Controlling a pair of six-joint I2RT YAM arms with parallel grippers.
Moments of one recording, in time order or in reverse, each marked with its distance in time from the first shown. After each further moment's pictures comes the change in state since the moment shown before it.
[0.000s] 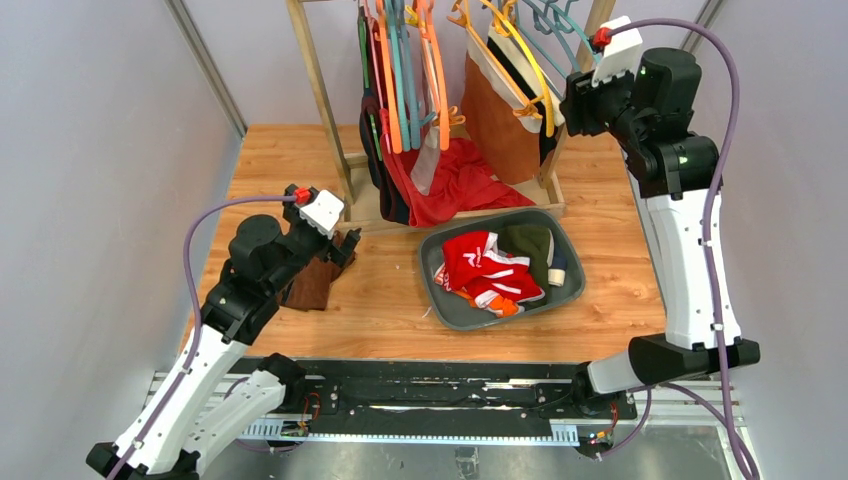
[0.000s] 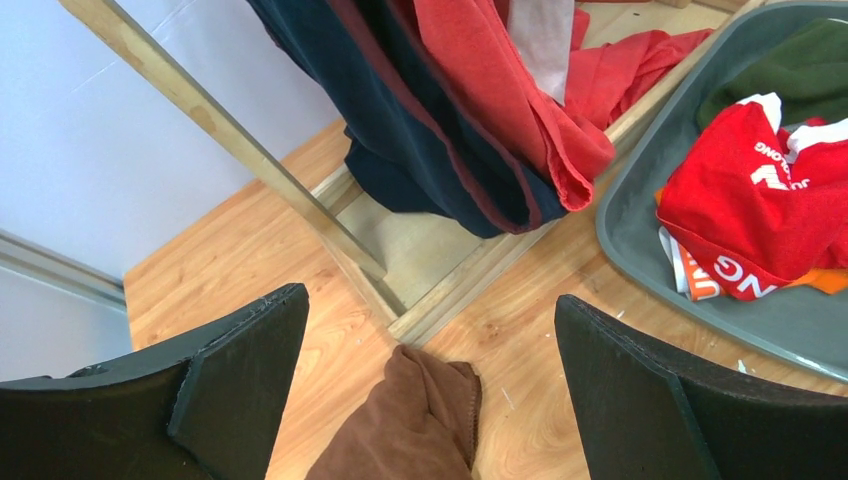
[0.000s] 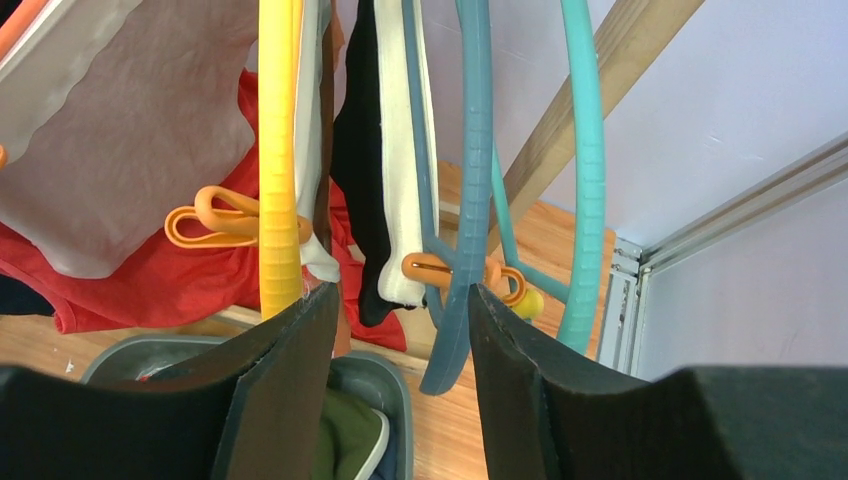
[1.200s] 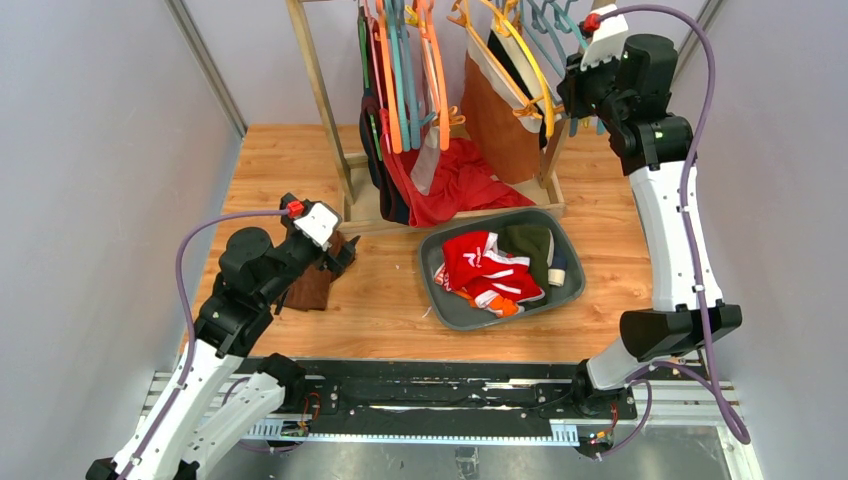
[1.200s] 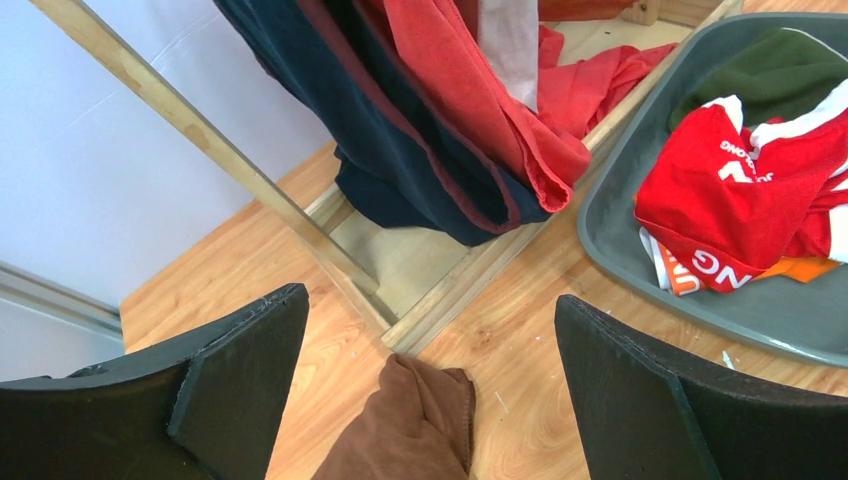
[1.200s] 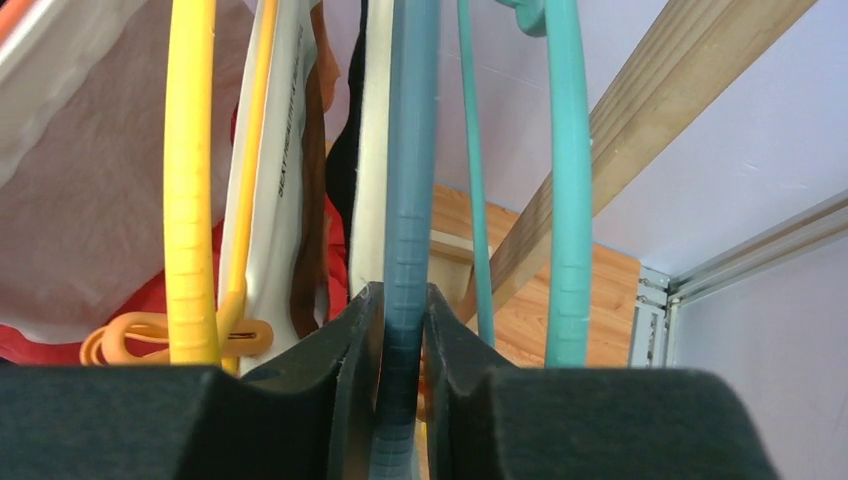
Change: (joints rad) left arm 0.012 -0.074 -0.044 0.002 0.076 0.019; right arm -0.022 0.139 0.024 0.130 -0.040 0.032
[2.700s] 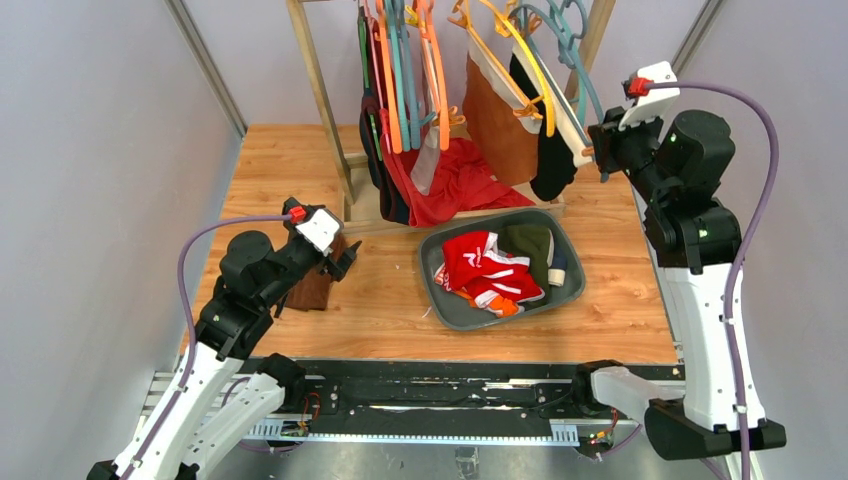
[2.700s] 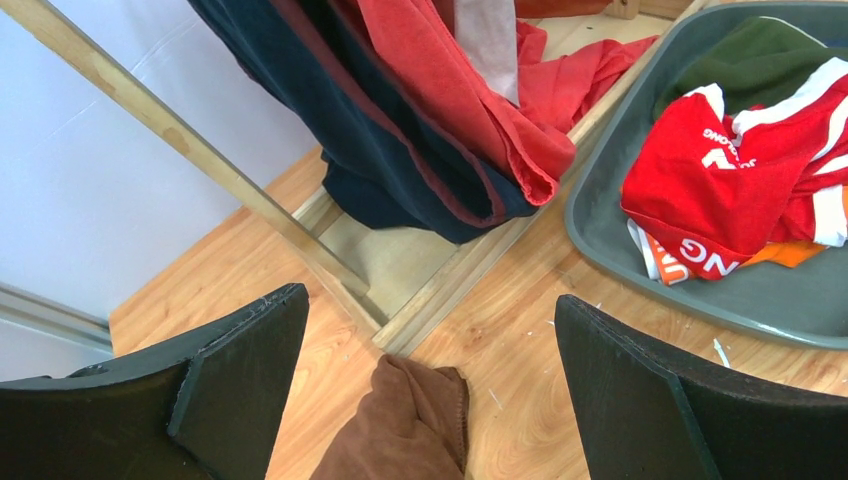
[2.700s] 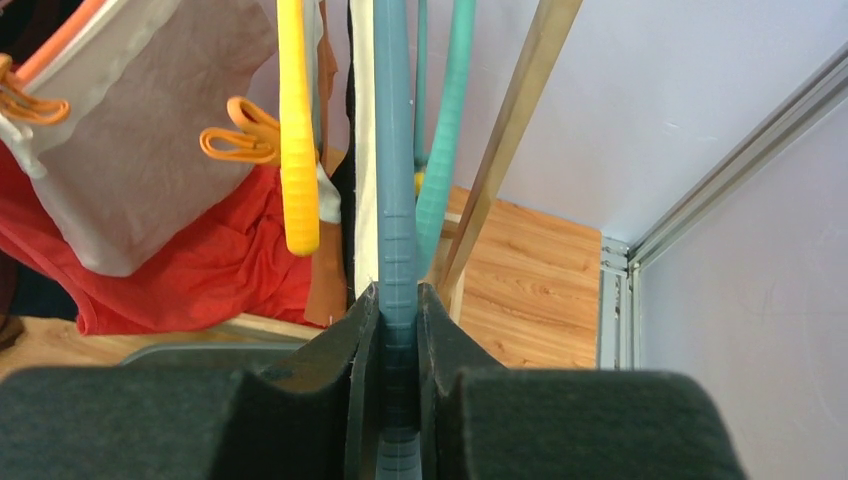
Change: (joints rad) left arm 0.001 -0.021 -0.025 0.000 0.038 0.015; right arm -0.002 -0.458 -0.389 0.070 0.069 0.030
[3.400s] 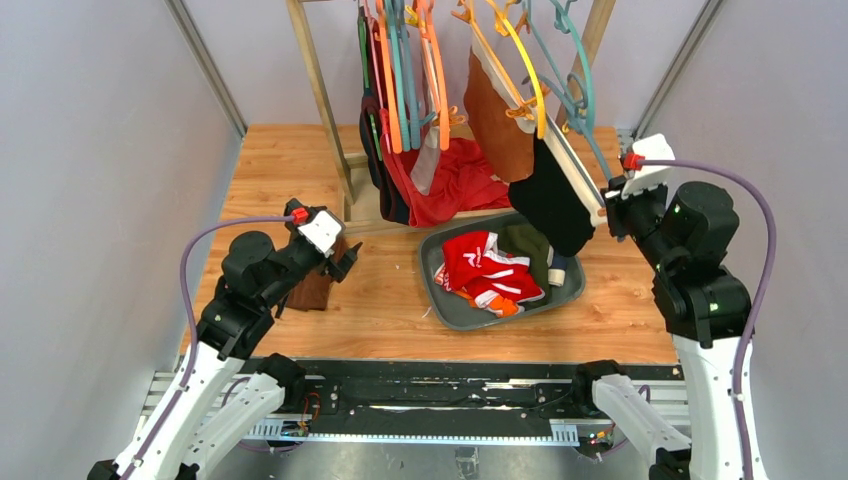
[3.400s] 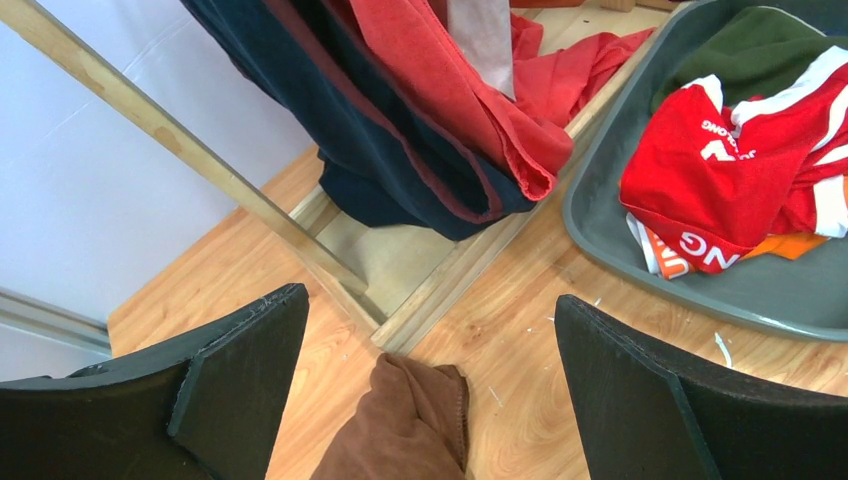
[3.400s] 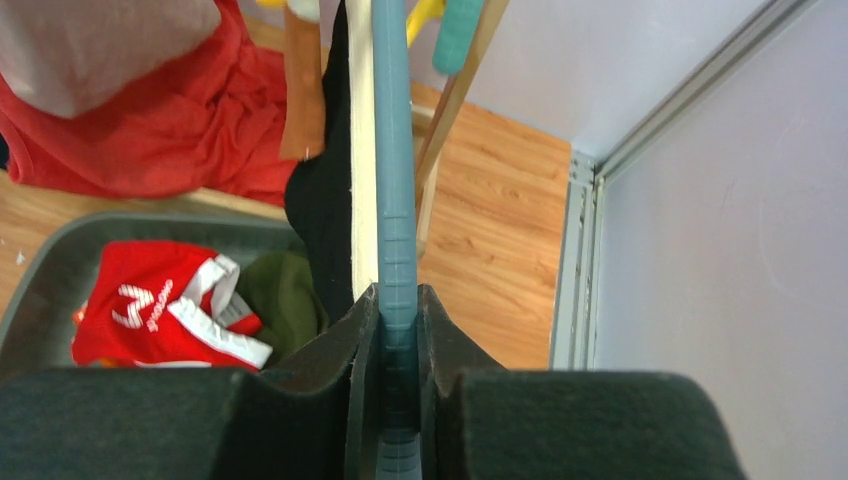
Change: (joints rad) left arm 0.000 -0.001 -0.009 0.002 0.008 0.011; right arm 0.000 -0.286 -0.258 -0.118 0.047 -0.117
